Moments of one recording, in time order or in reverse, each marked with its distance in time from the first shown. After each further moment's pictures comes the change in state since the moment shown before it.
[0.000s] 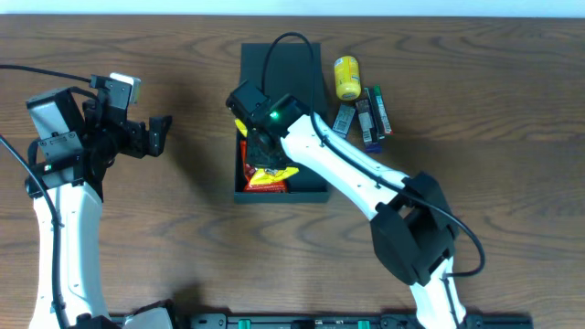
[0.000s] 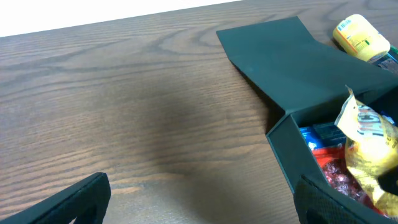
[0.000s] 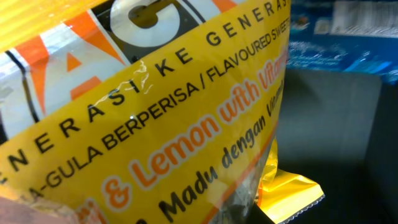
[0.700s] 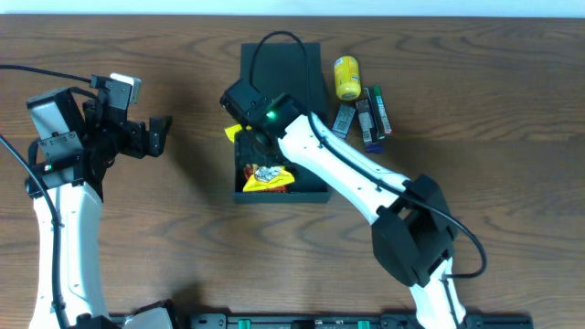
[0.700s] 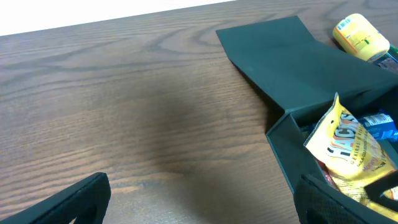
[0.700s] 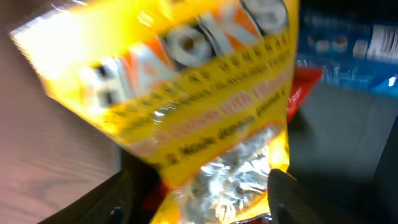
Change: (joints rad) left arm 0.000 0.000 0.000 -0.003 0.000 0.000; right arm 0.003 -0.005 0.063 0.003 -0.024 -0.131
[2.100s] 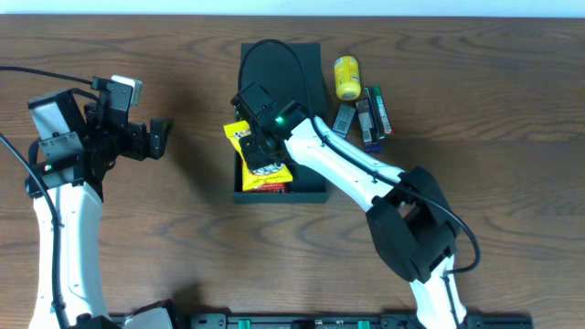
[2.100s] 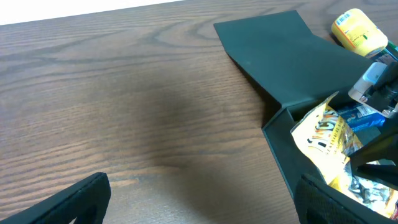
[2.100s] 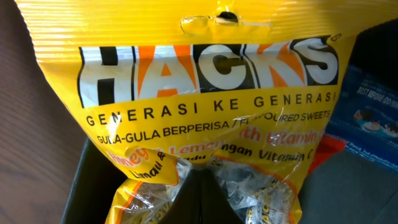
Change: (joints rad) left arm 0.000 0.000 0.000 -0.026 0.000 0.000; right arm -0.032 0.015 -0.168 0.230 -0.068 -0.328
